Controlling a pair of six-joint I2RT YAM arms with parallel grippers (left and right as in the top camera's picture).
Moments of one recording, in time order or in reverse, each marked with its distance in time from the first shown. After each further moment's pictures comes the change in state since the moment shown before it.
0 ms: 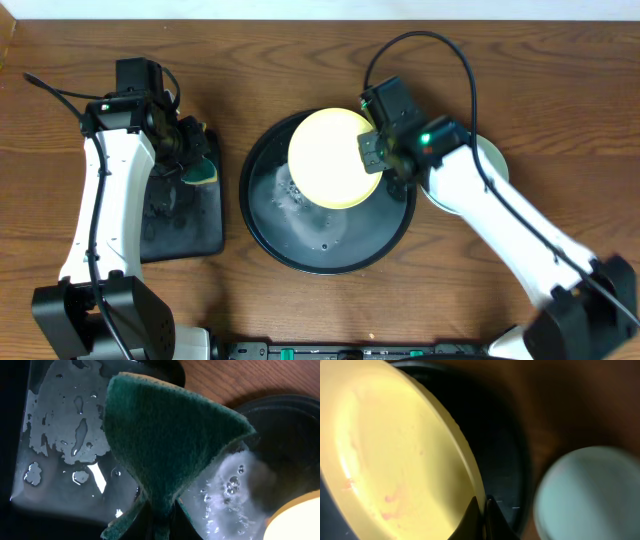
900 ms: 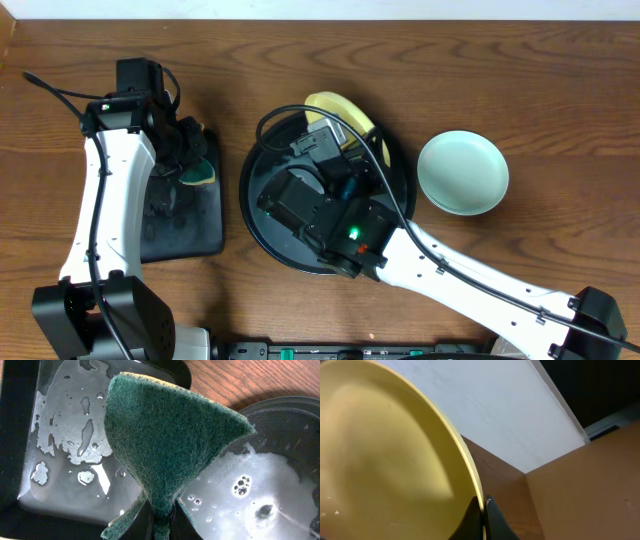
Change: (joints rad) left arm 0.000 0.000 0.000 -0.001 -0.026 -0.002; right arm 0.470 -0.043 0.000 0.028 1.116 -0.091
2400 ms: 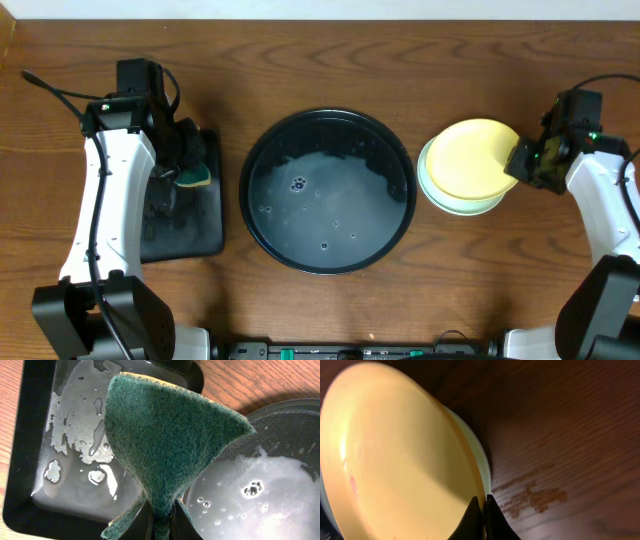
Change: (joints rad) left arm 0.000 0.000 0.000 -0.009 -0.048 0.000; right arm -1.264 -0.002 -0.277 0.010 -1.336 0.107
